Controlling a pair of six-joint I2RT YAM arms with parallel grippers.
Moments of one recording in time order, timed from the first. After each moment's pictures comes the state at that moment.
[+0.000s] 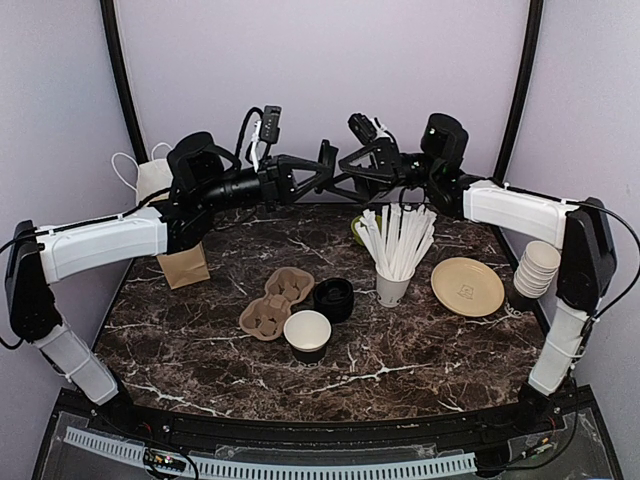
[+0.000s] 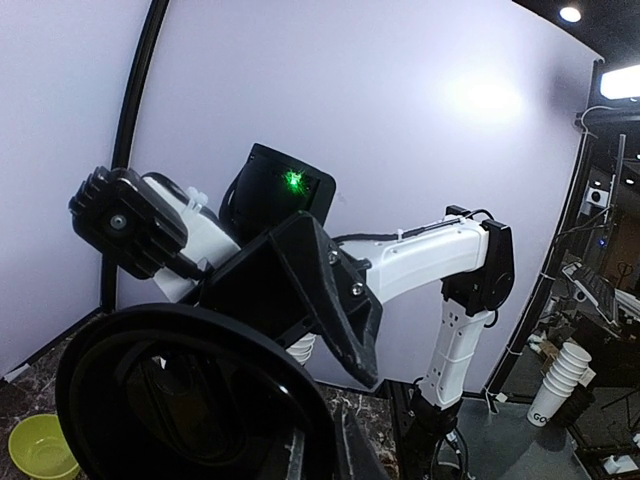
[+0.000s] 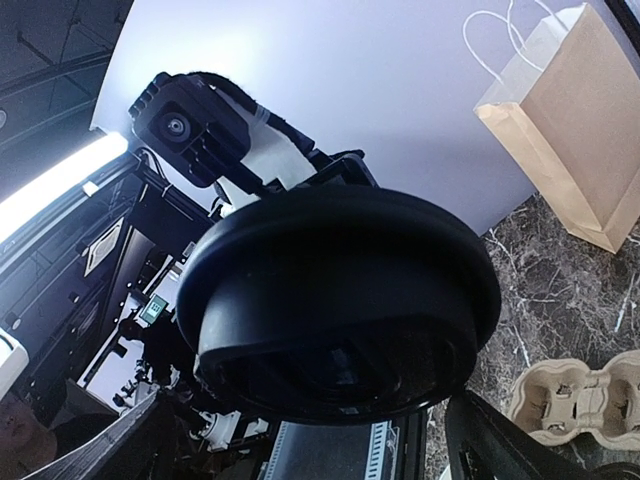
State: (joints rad) left arm -0.72 1.56 1.26 0.52 0.71 -0.40; right arm 0.57 1.79 1.49 0.50 -1.30 1.07
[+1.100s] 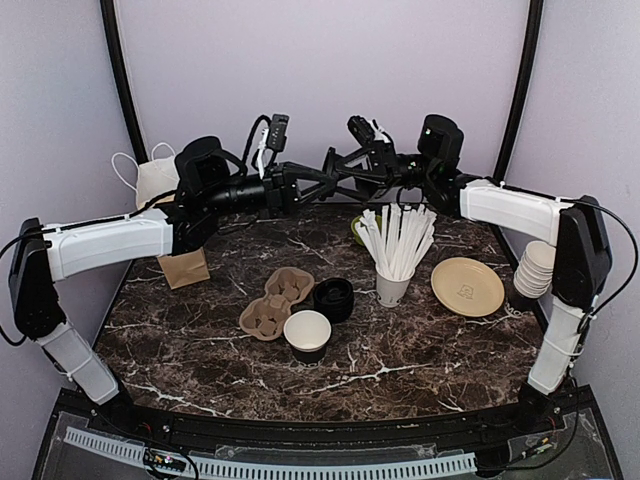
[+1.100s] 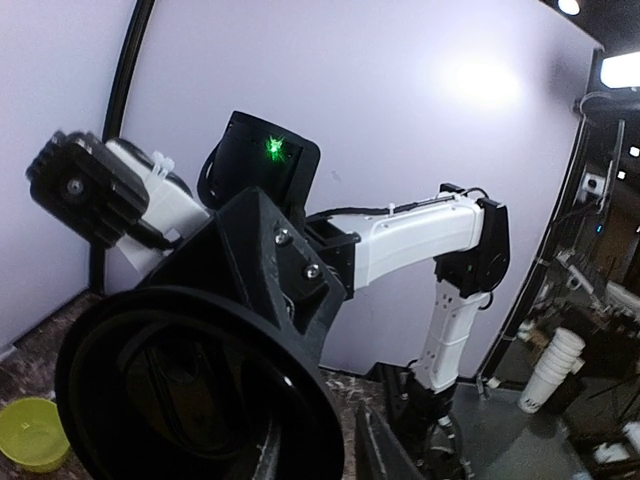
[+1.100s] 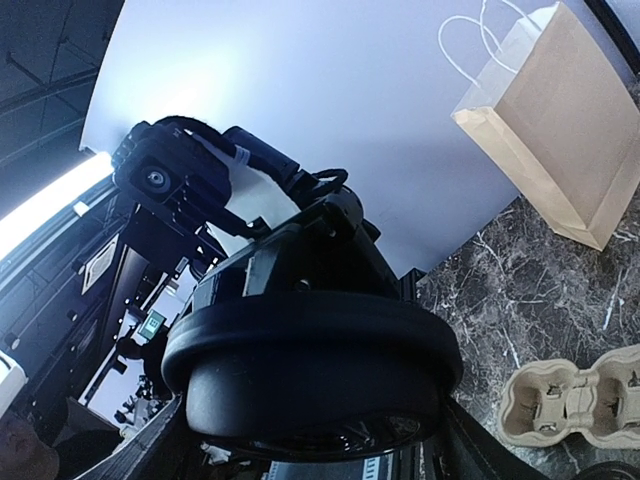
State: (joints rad) left arm -0.72 1.59 1.26 0.51 0.75 -0.40; right arm 0.56 1.82 1.52 0.48 -1.28 1.07
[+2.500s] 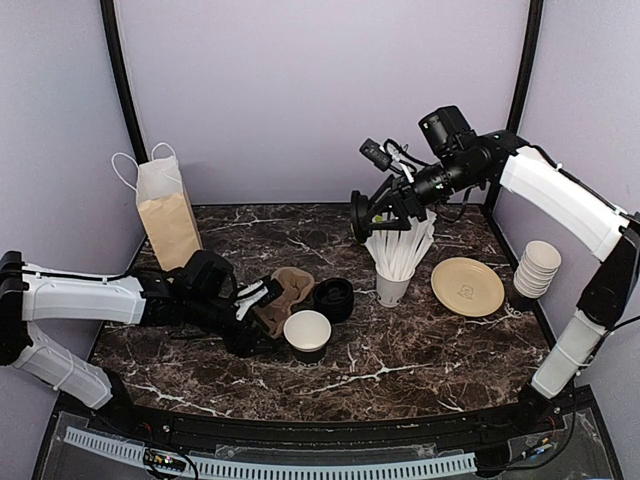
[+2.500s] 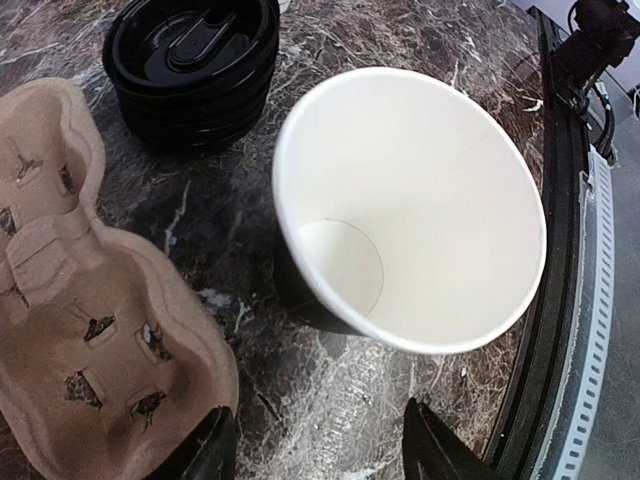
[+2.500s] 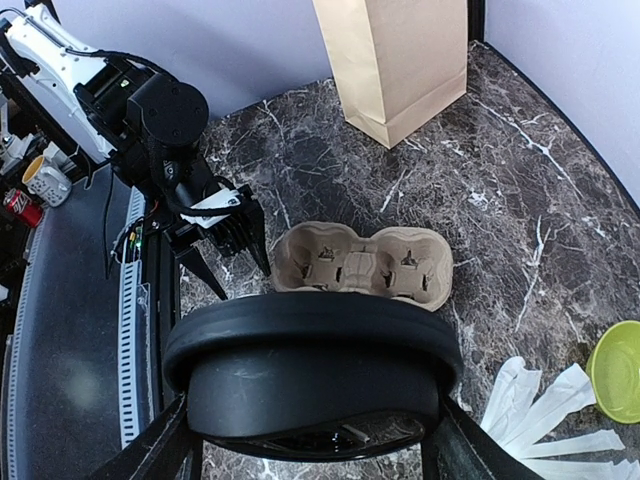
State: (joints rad) left arm -0.80 1.33 0.69 -0.22 0.37 0.04; right arm 0.60 1.64 1.74 -0.93 -0.76 -0.36
